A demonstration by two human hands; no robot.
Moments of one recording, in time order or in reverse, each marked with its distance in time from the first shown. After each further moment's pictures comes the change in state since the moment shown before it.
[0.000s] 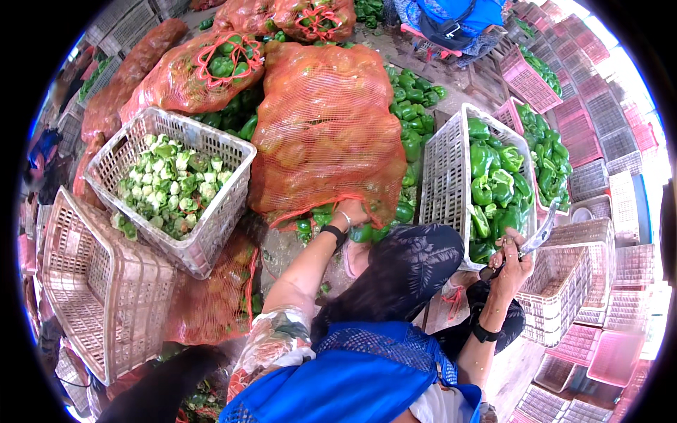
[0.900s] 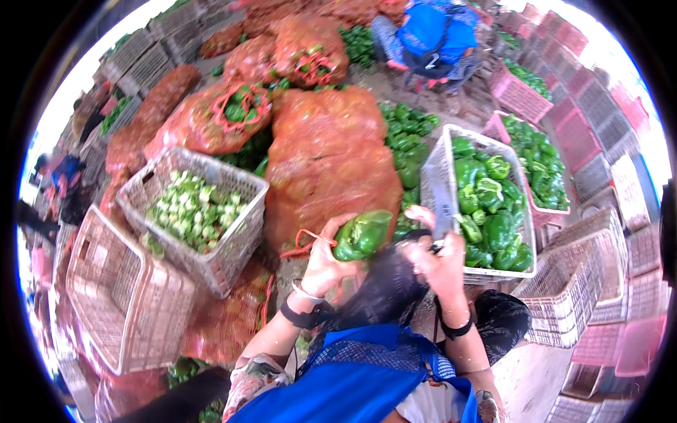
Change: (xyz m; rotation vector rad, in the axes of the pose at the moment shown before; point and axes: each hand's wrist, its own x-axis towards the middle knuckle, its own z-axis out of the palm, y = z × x) left_hand -0.194 0.145 -0.170 -0.975 0.237 0.356; right_hand -0.058 -0.040 0.086 -0.145 -0.595 -0.255
